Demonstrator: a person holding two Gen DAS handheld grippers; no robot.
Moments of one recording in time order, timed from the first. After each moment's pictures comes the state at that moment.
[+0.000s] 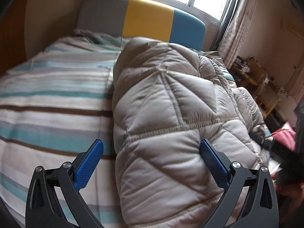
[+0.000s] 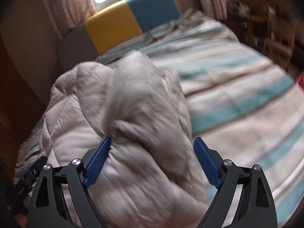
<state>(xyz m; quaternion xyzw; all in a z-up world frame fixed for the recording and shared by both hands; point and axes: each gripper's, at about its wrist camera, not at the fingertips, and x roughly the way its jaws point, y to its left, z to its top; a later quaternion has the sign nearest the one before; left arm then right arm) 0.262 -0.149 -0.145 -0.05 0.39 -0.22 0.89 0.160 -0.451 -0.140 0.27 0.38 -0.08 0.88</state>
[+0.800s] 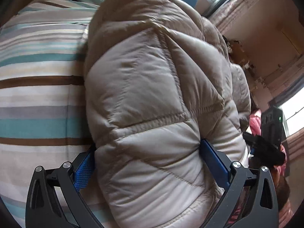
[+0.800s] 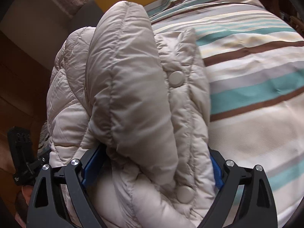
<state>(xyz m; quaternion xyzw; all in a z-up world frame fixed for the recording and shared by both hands) 0.291 -0.146 -0.176 -0.08 0.51 -0.32 0.79 0.204 -0.473 -0.162 0.29 0.46 0.06 0.84</state>
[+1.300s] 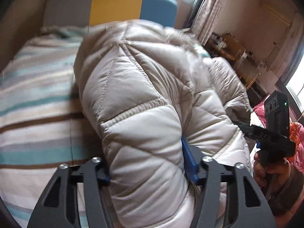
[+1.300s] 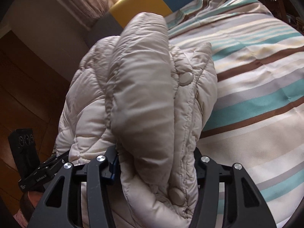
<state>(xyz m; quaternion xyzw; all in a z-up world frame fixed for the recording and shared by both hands) 0.244 -0.164 -0.130 0.01 0.41 -0.33 0.85 0.160 -0.480 -0.147 0.31 0.38 0.09 0.87</state>
